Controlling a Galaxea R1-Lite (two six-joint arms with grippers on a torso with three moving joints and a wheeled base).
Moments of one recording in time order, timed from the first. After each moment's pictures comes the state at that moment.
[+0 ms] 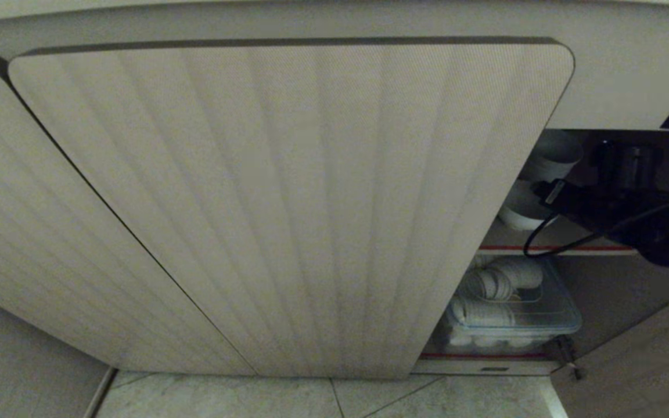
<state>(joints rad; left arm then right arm) 0.00 0.00 0.00 0.00 0.00 -0.02 0.01 1.90 -1.08 -0.57 -0.28 0.42</state>
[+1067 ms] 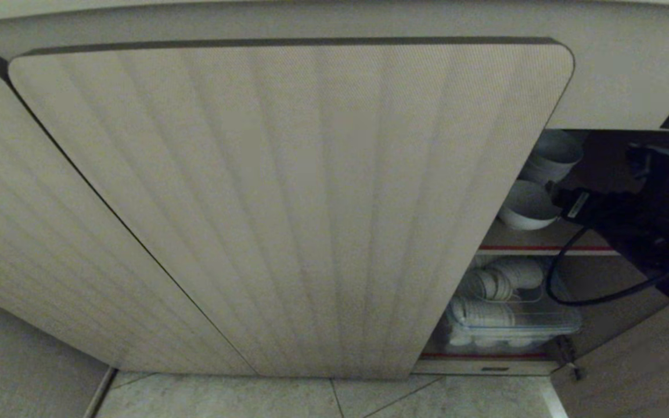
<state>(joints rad) 0.00 0.00 0.00 0.00 0.00 -0.02 0.01 1.76 -0.72 -1.01 -0.22 0.21</state>
